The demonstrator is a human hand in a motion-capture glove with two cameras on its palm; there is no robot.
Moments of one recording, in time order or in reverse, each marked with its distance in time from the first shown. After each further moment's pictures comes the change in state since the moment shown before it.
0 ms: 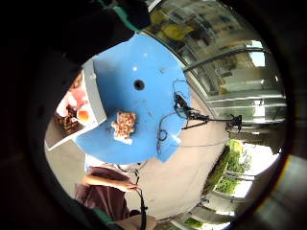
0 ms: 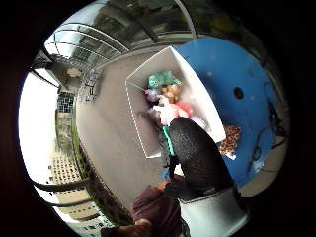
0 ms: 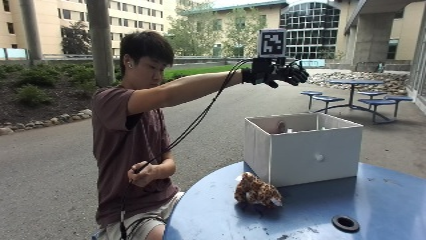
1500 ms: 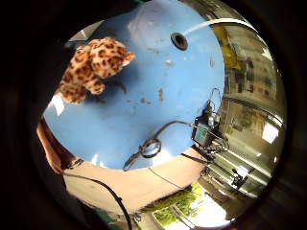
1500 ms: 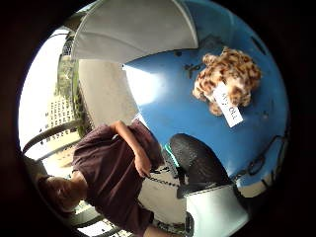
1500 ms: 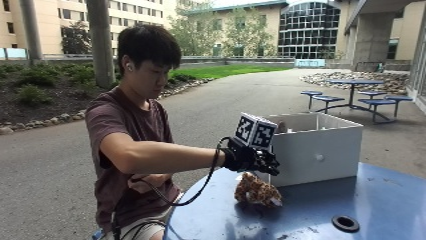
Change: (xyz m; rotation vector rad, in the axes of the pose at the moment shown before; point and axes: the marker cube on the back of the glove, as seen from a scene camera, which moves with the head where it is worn) arm 0.169 0.080 0.242 -0.343 0.085 -0.596
